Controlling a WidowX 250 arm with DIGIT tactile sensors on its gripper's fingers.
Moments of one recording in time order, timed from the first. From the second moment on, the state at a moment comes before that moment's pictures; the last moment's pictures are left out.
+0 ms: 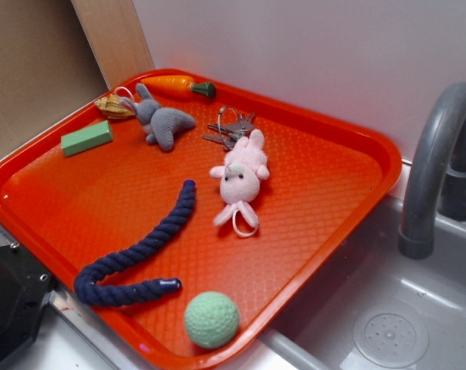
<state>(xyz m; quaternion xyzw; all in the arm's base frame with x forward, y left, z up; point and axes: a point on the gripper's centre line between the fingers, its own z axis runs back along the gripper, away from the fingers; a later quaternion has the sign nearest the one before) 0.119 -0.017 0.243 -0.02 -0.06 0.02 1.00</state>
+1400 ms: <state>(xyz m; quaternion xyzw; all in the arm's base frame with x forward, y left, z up) 0.304 -0.044 0.160 0.02 -0.03 0.10 0.99</state>
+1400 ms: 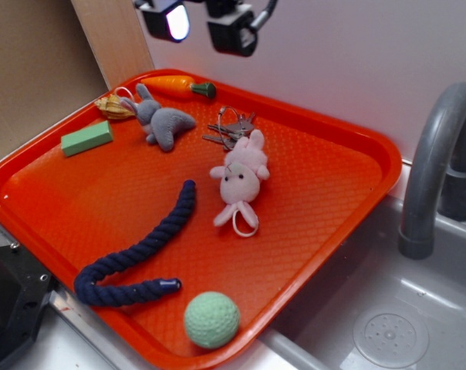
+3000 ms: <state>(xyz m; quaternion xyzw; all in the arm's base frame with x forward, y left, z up) 0.293 0.025 0.122 -0.08 -0.04 0.37 0.92</state>
